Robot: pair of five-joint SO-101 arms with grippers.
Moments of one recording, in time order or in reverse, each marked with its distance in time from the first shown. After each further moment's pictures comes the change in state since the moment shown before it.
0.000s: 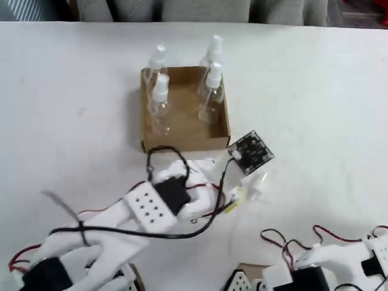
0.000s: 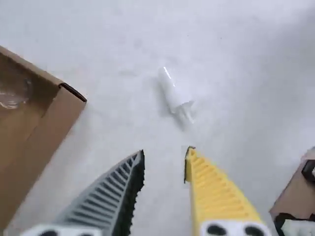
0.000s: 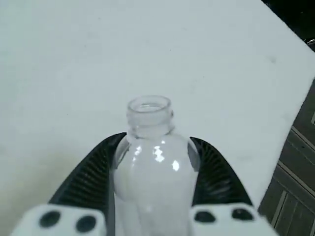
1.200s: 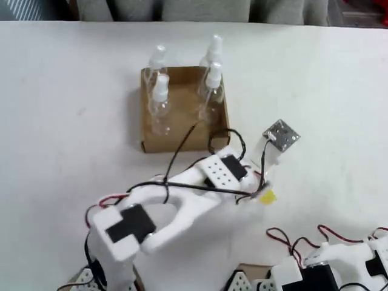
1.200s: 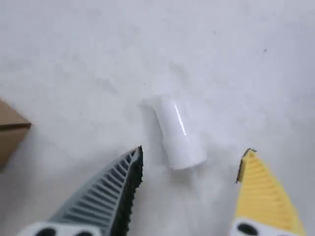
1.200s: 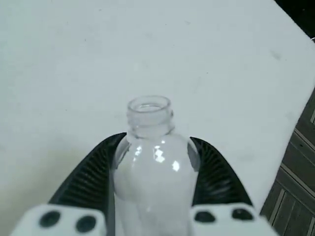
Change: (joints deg) left arm 0.3 45.6 -30.2 -3.4 7.9; right arm 0.3 2.9 0.4 -2.2 1.0
